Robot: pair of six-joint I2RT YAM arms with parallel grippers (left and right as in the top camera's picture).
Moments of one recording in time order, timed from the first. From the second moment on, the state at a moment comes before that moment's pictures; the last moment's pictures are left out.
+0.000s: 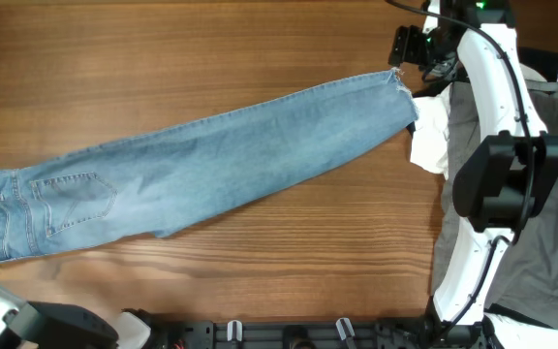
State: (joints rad) left arm 0.94 1.48 1.47 -1.14 0.16 -0.44; right arm -0.02 2.22 2.08 -1.07 -0.13 0.19
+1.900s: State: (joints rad) left arm 1.02 1.74 1.48 -0.99 0.72 -0.07; right arm -0.07 2.18 1.53 -0.55 -0.05 0.42
